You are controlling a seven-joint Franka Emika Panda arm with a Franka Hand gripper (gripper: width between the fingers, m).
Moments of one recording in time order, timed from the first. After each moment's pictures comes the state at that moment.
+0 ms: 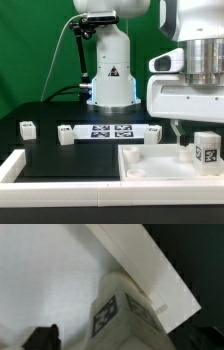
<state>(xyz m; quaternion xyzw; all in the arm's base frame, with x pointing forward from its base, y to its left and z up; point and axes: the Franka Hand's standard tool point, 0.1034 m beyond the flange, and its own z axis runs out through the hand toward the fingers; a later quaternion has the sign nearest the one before) 0.618 0.119 0.069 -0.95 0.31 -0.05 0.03</state>
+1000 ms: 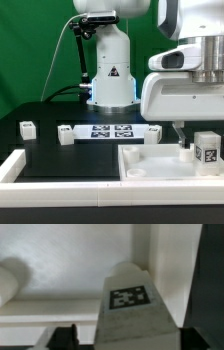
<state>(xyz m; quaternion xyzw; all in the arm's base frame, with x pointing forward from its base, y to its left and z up) 0.623 0.115 0.072 -1.00 0.02 -0.06 0.00</state>
